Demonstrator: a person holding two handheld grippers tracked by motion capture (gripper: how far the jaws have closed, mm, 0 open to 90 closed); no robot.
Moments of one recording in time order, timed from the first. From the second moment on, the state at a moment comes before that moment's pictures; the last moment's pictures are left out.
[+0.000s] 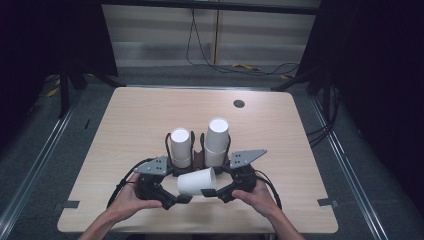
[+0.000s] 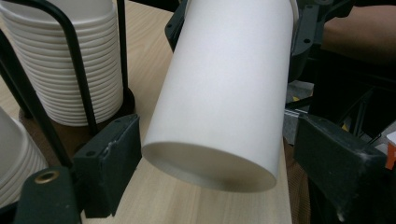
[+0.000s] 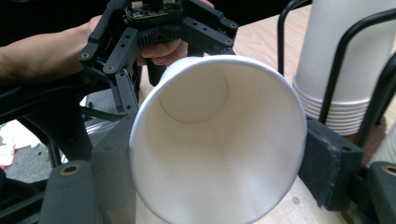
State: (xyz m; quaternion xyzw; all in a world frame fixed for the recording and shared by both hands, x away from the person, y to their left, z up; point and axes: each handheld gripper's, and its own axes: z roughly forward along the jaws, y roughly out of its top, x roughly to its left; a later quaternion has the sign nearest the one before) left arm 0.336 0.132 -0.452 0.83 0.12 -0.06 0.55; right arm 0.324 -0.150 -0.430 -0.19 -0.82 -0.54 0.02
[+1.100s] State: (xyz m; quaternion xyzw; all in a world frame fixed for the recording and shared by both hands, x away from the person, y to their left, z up) left arm 0.343 0.176 -0.461 0.82 0.23 0.03 0.53; right arm 0.326 -0.187 -0.411 -0.27 -0.84 -0.47 -0.03
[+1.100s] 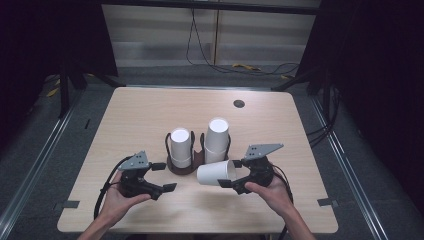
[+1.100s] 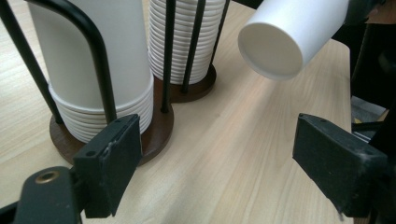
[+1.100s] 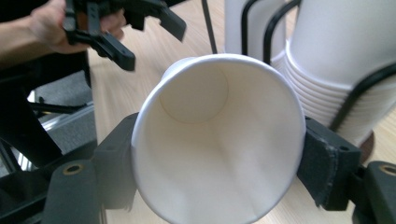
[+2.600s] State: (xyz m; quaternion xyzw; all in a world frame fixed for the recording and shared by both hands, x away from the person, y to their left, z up) left arm 0.338 0.185 -0.470 0.84 0.23 0.03 0.50; right arm 0.355 -0.254 -0.400 -0.38 -0.86 -0.33 -0.08
